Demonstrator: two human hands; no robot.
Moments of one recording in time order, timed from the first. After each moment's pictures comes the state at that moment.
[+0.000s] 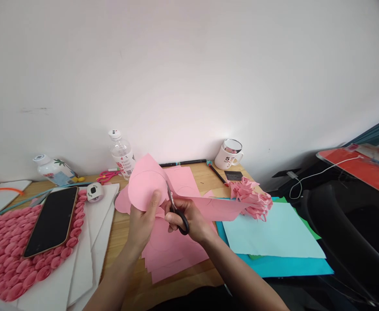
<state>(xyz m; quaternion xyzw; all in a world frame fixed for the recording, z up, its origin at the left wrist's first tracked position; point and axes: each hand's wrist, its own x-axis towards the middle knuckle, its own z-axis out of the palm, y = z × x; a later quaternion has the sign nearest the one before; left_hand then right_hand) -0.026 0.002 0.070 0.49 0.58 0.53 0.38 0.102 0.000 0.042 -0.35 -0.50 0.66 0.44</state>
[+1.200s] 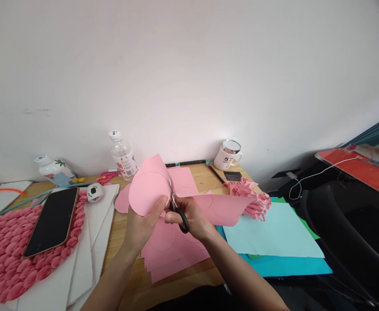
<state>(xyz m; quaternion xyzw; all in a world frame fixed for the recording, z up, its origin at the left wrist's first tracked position) -0.028 -0.003 0.084 0.54 0.56 0.50 0.38 0.110 0.003 0.043 -0.33 -0.51 0.66 0.44</state>
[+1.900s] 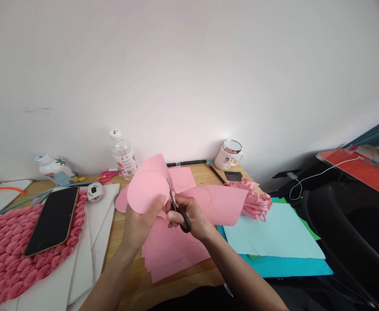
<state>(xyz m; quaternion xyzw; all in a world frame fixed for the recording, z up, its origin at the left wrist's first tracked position) -0.035 0.001 0.073 0.52 0.55 0.52 0.39 0.109 0.001 0.048 -0.35 -0.51 0.65 0.44</state>
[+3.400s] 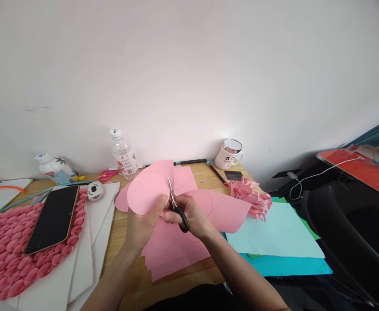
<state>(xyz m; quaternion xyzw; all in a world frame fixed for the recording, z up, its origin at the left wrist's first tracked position) -0.028 -0.003 0.077 0.51 0.55 0.52 0.41 0.108 0.005 0.045 -0.34 -0.52 0.66 0.42</state>
